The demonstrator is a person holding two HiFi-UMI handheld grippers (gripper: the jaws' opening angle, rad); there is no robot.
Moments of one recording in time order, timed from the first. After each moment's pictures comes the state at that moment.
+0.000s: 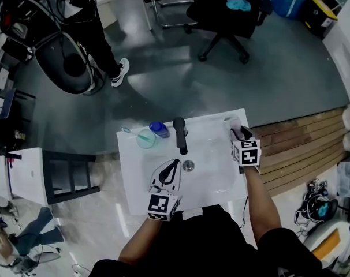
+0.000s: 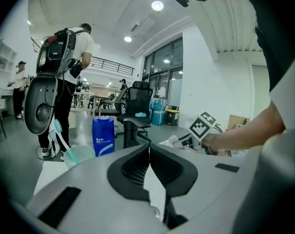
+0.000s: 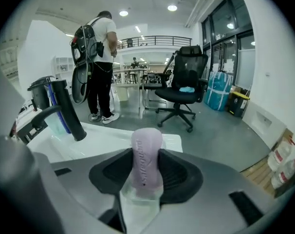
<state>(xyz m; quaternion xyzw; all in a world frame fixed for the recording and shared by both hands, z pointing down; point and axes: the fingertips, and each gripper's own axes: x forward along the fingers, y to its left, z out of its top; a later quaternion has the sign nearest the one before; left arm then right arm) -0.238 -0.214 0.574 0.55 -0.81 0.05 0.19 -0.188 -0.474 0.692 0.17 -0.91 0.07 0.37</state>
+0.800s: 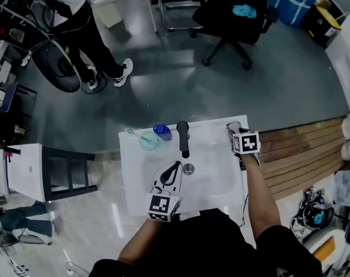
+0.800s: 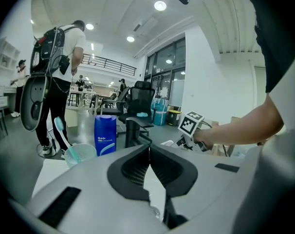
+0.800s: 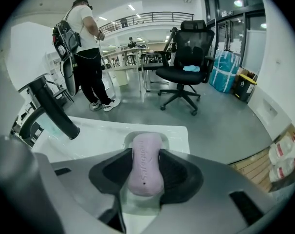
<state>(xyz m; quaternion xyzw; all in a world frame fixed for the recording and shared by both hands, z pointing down) -0.242 -0.213 0.578 0.54 -0.82 0.04 0.20 -0.206 -0.488 0.724 0.15 -0.86 0.12 0.47</state>
